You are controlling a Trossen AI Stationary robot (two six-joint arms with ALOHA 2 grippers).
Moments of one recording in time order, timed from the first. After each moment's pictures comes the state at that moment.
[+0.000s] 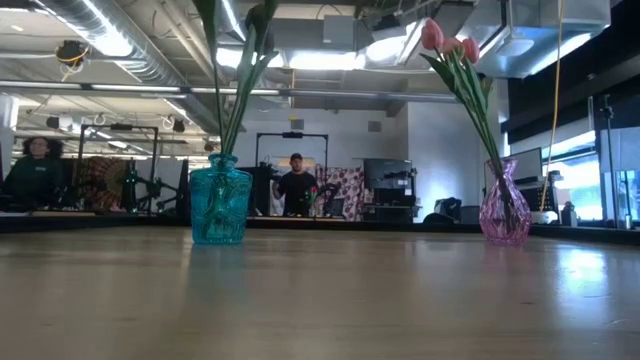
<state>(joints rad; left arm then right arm) -0.53 1.70 1.04 0.84 -1.57 0.42 0.96 1.90 1.51 0.45 1.22 -0.34</state>
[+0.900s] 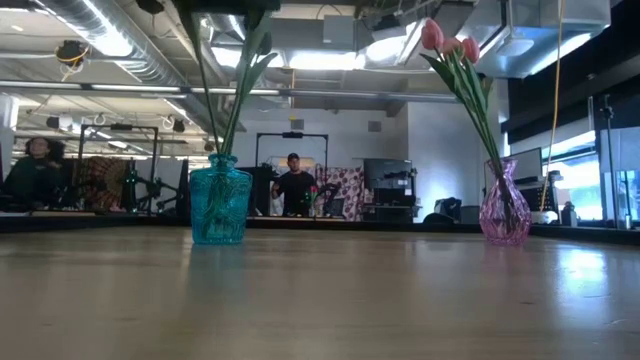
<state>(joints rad) -0.57 1.70 0.88 0.92 -1.54 0.21 0.96 1.90 1.51 0.42 1.21 -0.28</state>
